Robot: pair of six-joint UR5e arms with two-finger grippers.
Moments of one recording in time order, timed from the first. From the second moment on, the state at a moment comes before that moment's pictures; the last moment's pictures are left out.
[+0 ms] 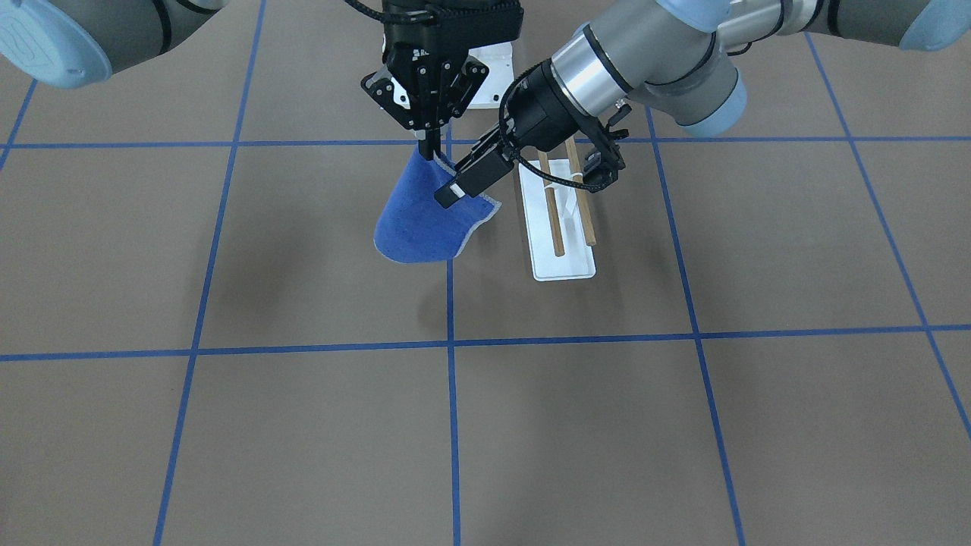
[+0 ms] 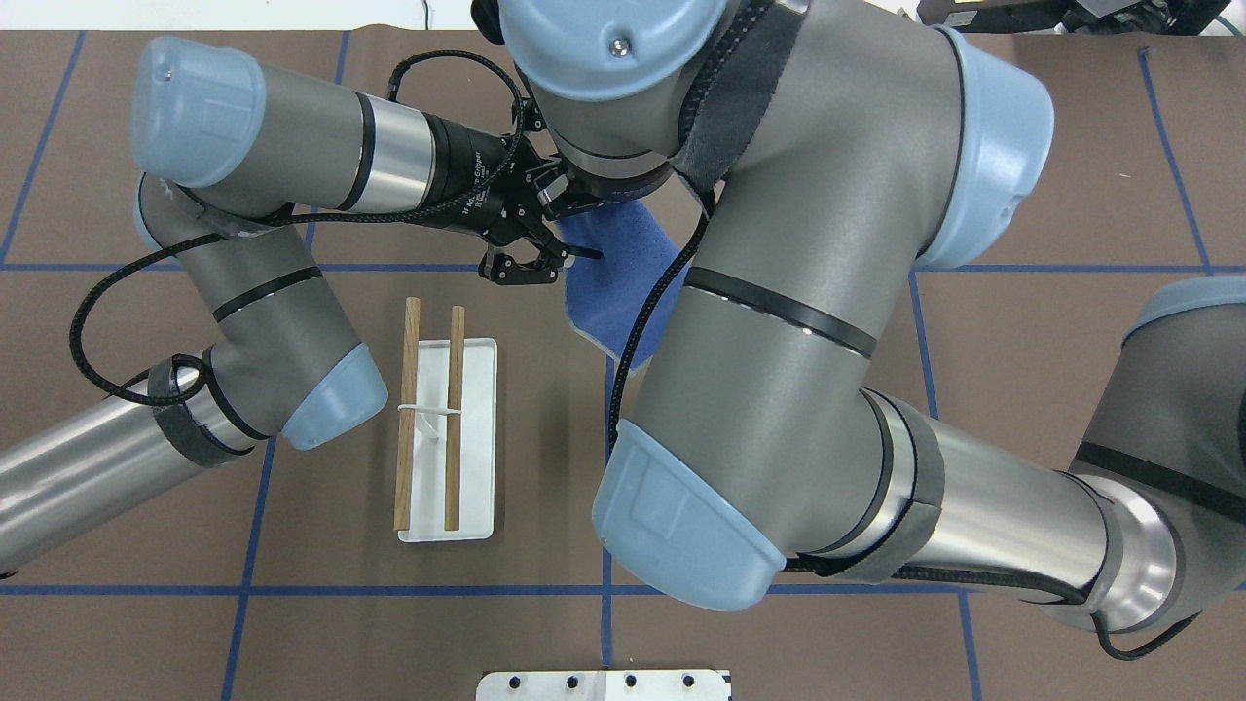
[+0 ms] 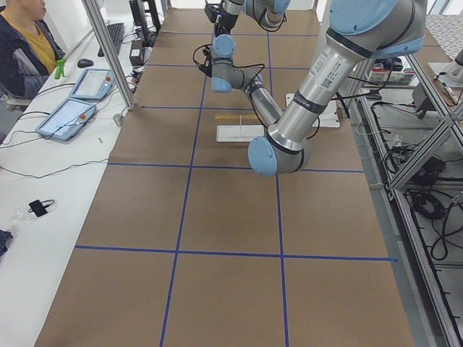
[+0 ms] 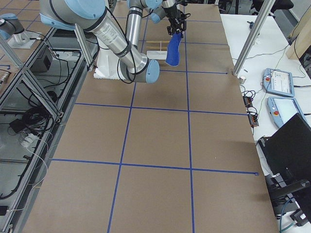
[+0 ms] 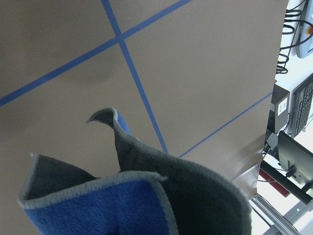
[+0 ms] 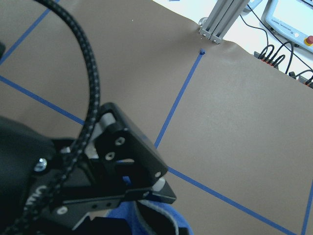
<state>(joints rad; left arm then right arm) -0.72 -2.24 -1.68 -2.43 -2.06 -2.59 0.59 -0.52 1.89 -2.13 1.61 0.67</state>
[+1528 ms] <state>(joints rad) -0.72 -2.11 -1.72 -2.55 -2.19 -2.22 0.61 -0.80 2.28 -2.19 1.64 0.71</state>
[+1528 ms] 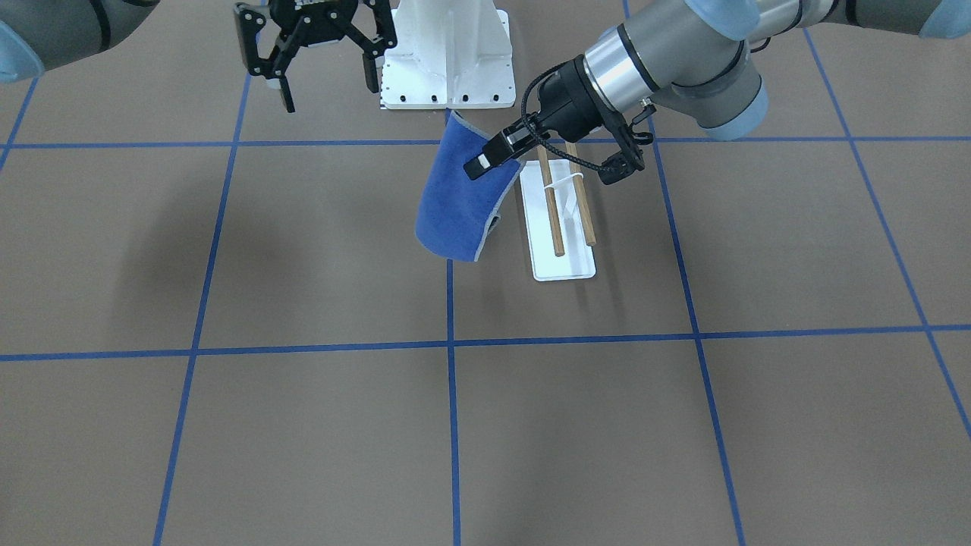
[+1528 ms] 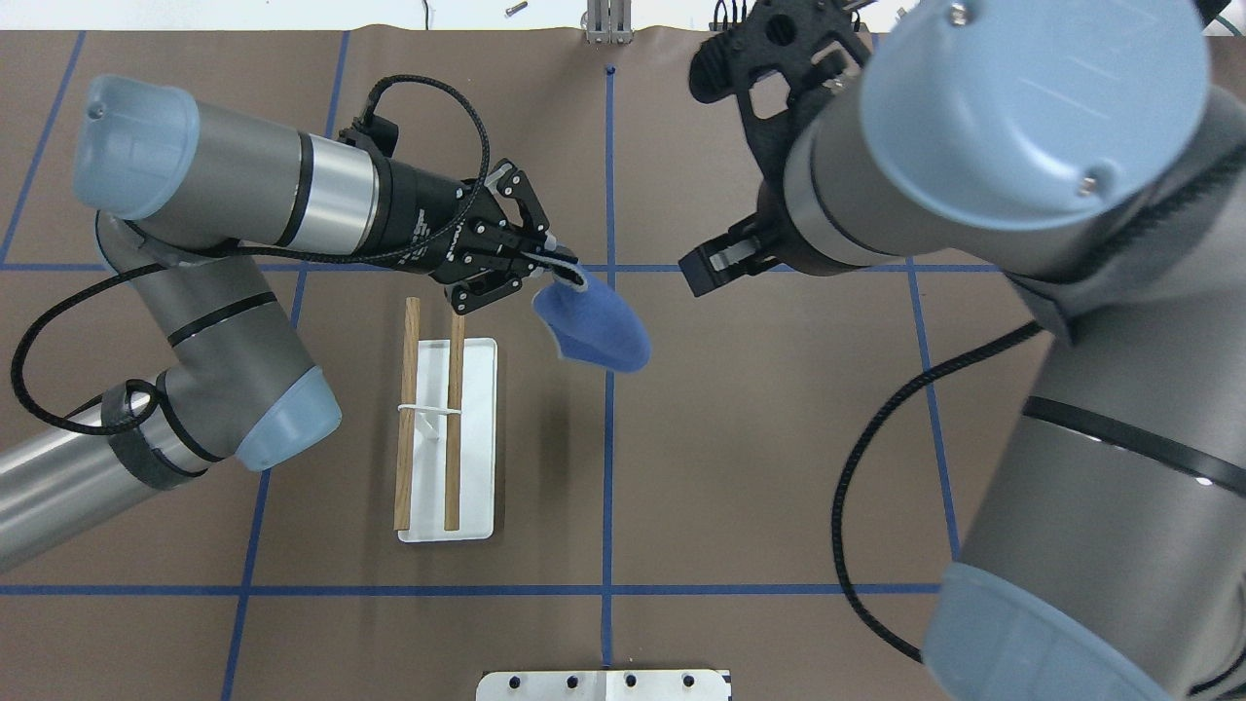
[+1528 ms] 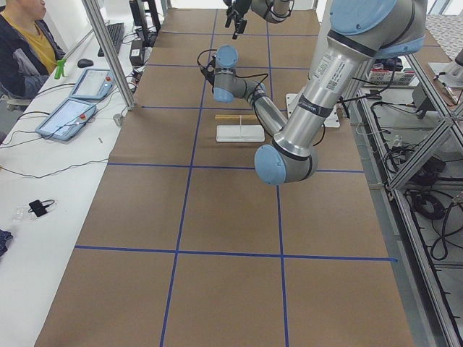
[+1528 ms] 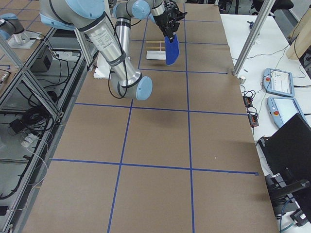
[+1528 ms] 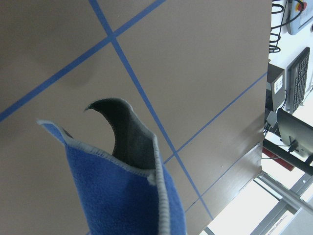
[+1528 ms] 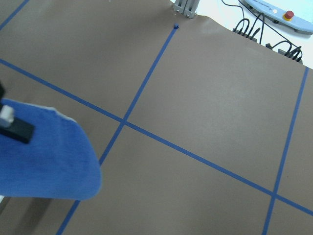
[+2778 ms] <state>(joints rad) -0.88 -1.84 -1.72 -2.66 -2.52 -1.73 0.85 -1.02 2.33 -2.18 1.81 0.70</state>
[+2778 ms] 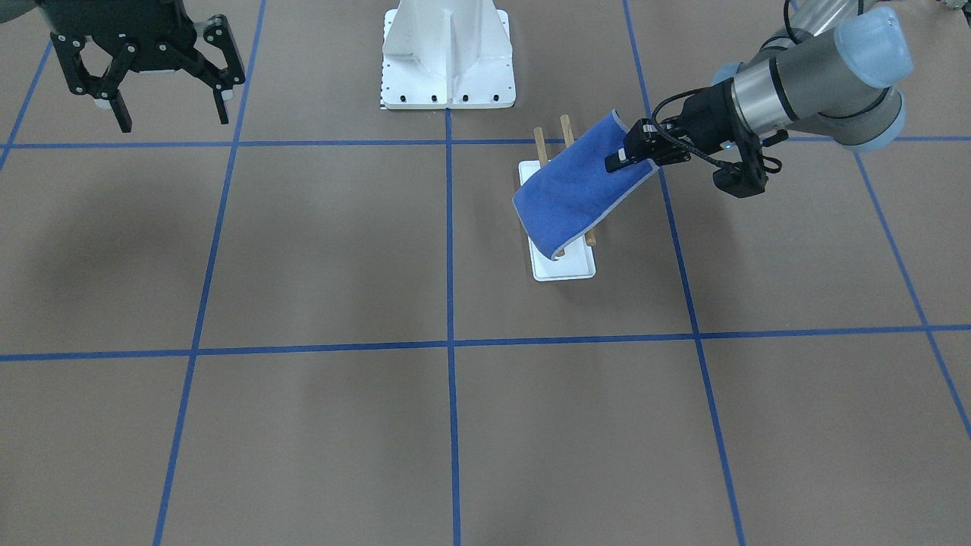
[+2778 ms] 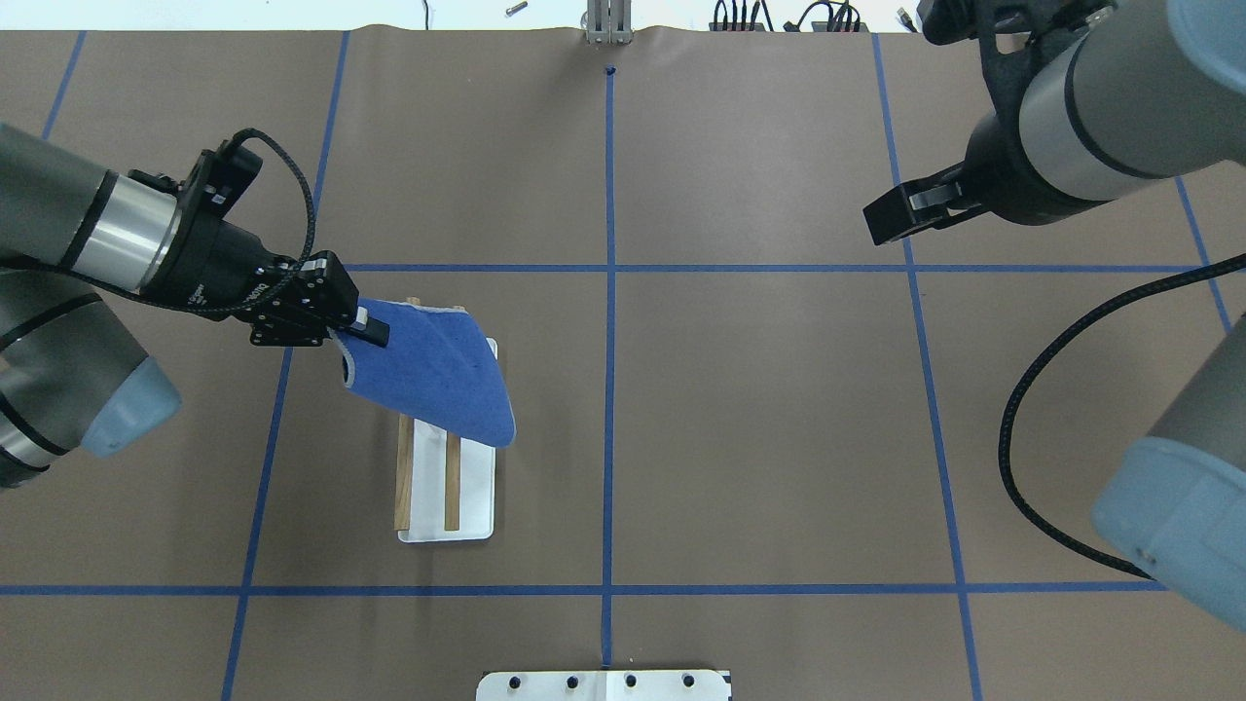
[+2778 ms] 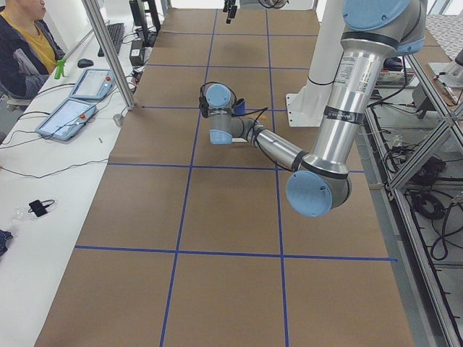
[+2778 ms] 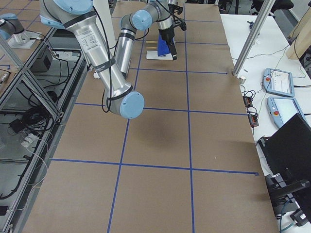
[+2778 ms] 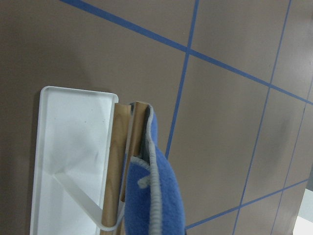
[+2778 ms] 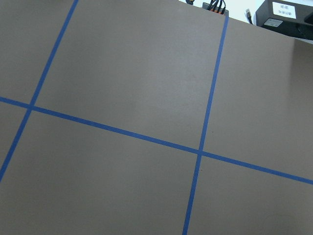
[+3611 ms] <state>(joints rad) -0.89 -1.80 -1.69 -2.65 -2.51 -1.73 0.88 -1.04 2.32 -2.18 1.82 0.70</state>
